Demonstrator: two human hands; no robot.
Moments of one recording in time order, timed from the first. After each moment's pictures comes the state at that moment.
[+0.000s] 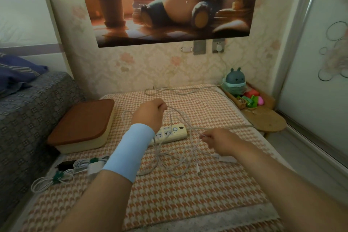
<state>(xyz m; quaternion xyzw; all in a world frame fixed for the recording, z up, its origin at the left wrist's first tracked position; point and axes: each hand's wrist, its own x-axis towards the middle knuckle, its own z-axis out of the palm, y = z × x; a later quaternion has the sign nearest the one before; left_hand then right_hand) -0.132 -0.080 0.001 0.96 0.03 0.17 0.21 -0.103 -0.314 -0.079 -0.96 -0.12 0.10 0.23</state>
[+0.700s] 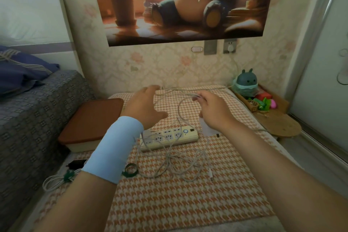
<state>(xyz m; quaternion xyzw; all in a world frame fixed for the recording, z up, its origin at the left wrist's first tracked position) -0.138 -0.029 0.028 0.97 -0.01 0.15 0.19 -0.083 -0.246 -0.010 -0.88 -0.19 -0.15 0.41</state>
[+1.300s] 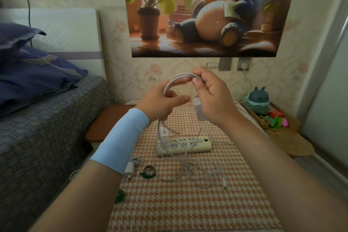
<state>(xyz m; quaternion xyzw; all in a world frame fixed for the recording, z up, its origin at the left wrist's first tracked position) -0.190 -0.013 0.083 0.83 -0.12 0.12 0.52 -0.167 -0.184 0.082 -0.75 -0.36 -0.29 0.48</state>
